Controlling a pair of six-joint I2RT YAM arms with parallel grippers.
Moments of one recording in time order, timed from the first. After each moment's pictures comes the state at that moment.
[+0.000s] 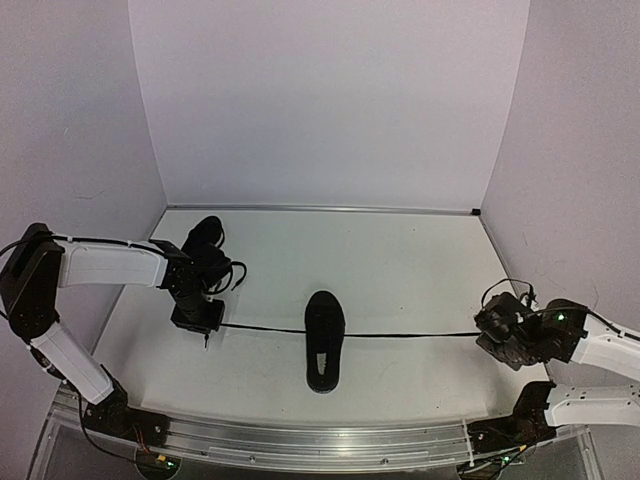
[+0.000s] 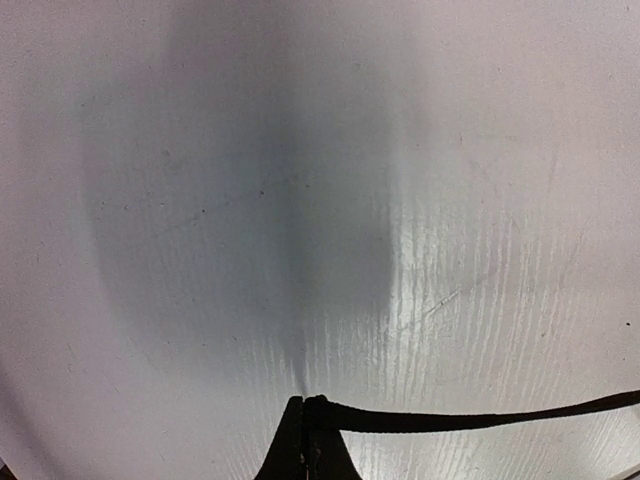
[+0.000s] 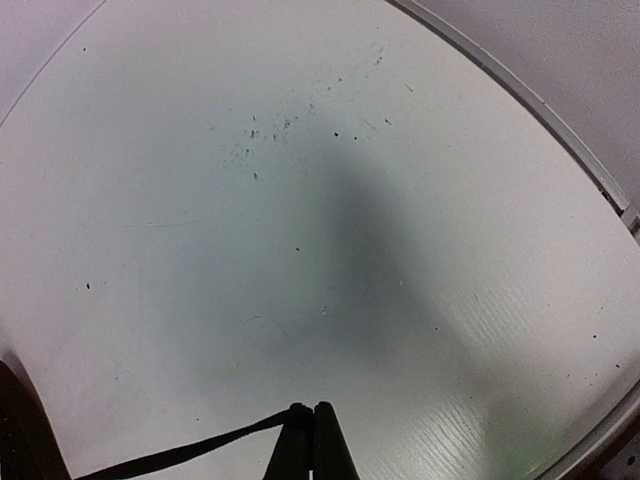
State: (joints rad) left arm -0.67 1.56 0.91 -0.76 -0.12 -0.55; right arm 0.83 0.78 0.56 -1.00 0.61 1.43
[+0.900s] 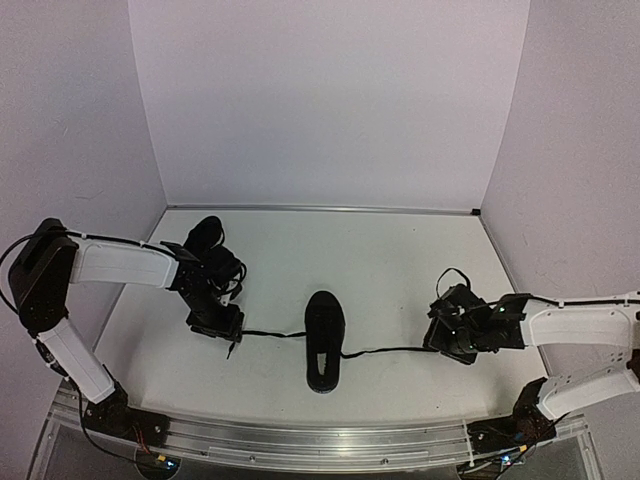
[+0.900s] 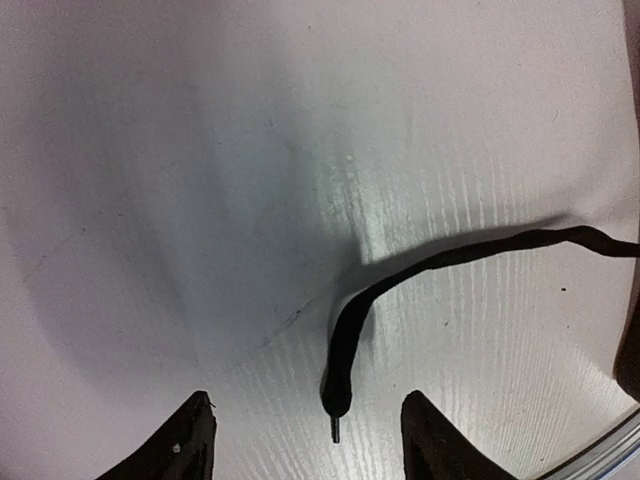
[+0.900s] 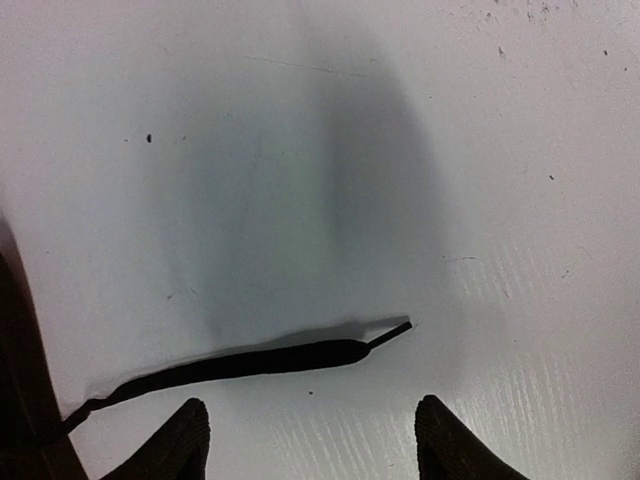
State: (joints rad) left arm -0.70 1.63 0.94 -0.67 0.05 -0.45; right arm 0.82 1.21 0.56 -0.50 0.34 1.15
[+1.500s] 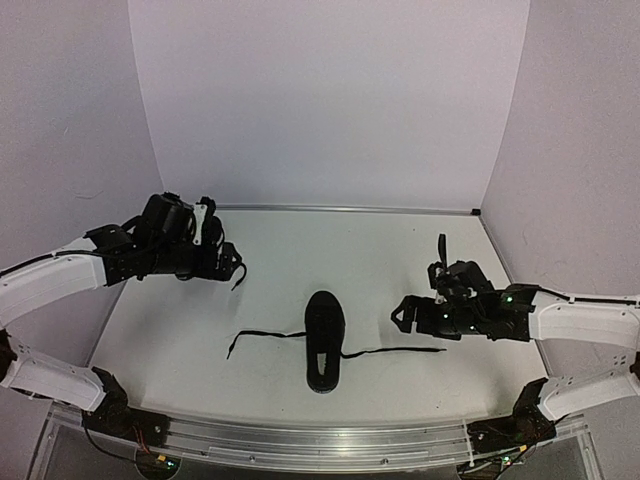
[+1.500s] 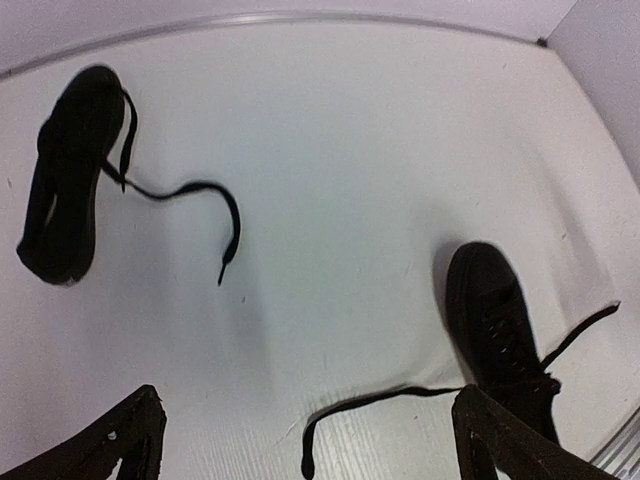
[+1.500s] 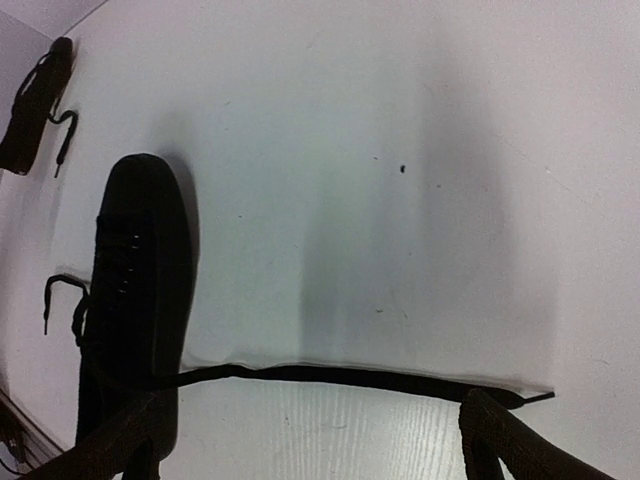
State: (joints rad) left arm -0.69 1.21 0.95 -0.49 -0.14 -0.38; right arm 0.82 1.16 0.63 -0.32 0.18 0.81
